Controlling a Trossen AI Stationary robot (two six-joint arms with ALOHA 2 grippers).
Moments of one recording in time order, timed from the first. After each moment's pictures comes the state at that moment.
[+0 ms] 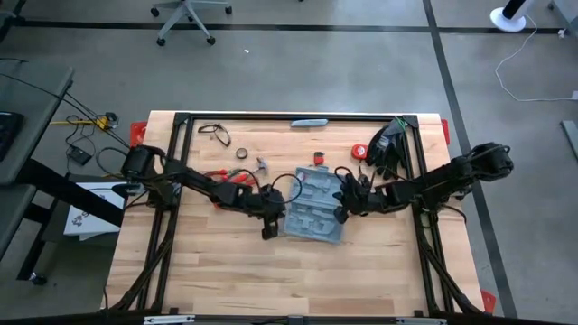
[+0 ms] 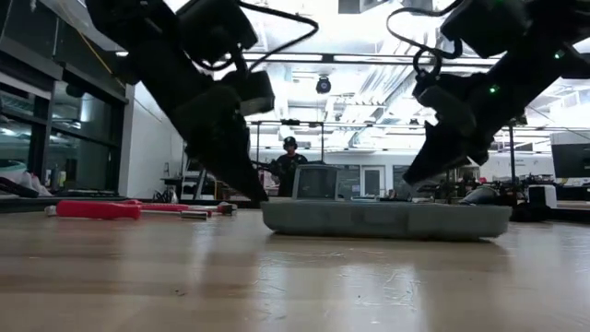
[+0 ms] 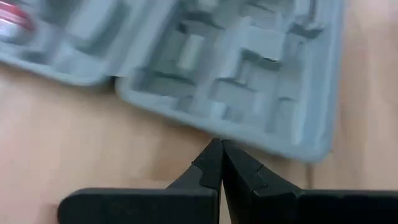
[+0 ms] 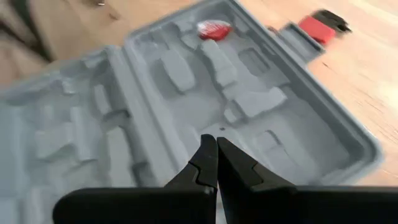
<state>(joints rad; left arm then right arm) -0.14 1.74 0.83 0.05 -0.12 -0.26 0.22 1.39 0.52 -0.01 0.50 0.69</state>
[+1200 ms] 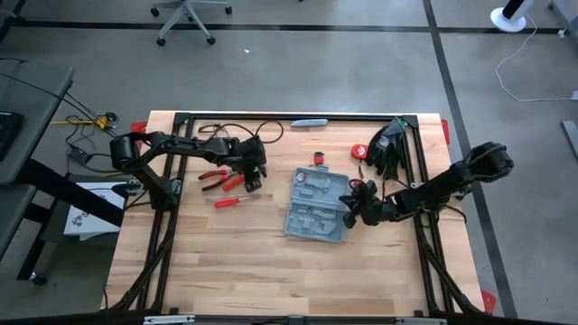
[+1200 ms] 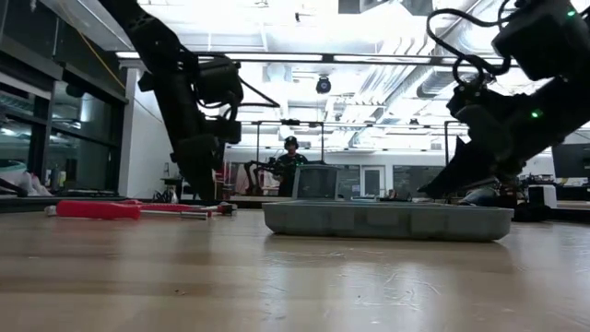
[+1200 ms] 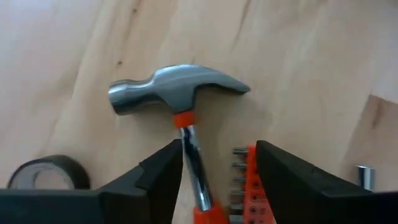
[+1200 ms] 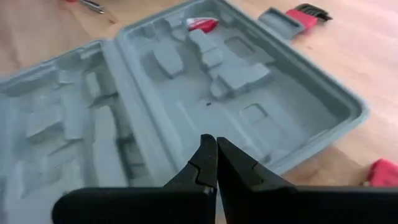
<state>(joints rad) 0.37 1.61 0.83 -0.40 -0.01 0.02 0.34 1.39 0.31 0.28 0.66 0.76</state>
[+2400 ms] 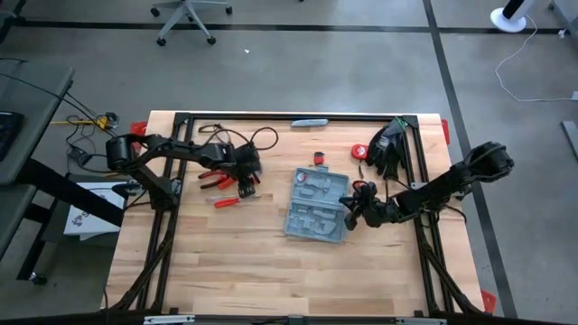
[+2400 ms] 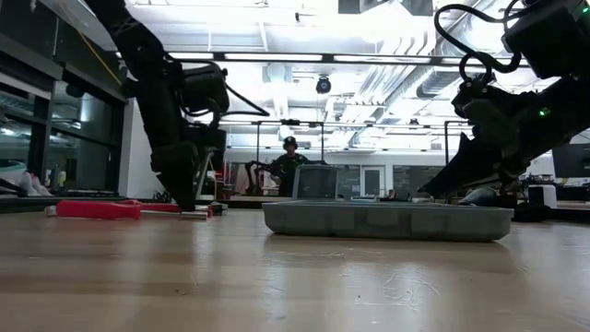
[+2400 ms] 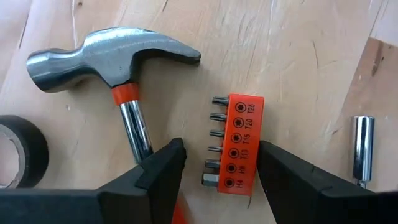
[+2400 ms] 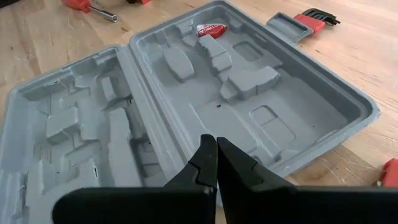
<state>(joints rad) 0.34 1.61 0.70 -0.35 0.01 0.00 0.36 1.39 0.28 0.34 0.68 0.76</state>
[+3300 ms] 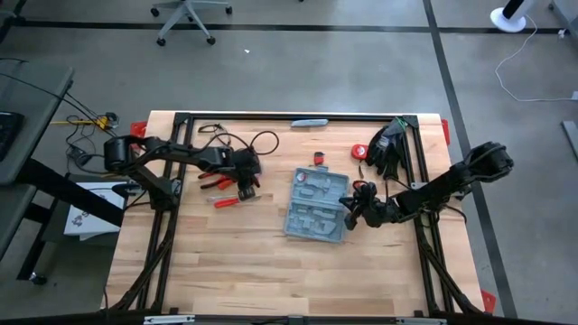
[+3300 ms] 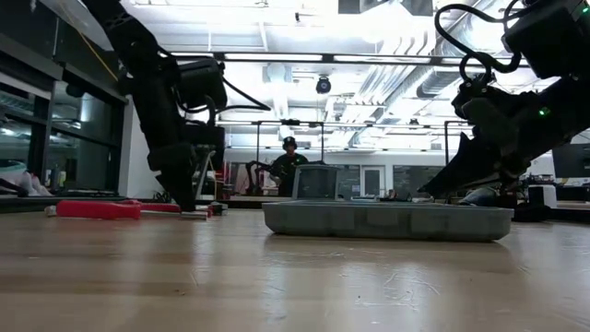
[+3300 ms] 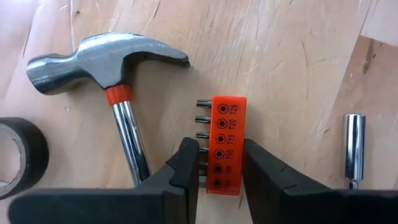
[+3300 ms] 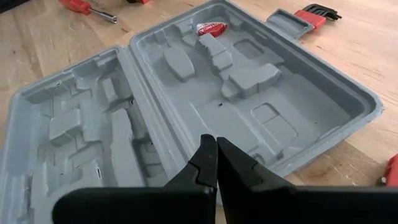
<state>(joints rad) 0.30 1.56 0.69 -0.34 -0.05 -0.02 0.36 1.39 0.28 0.34 0.67 0.79</state>
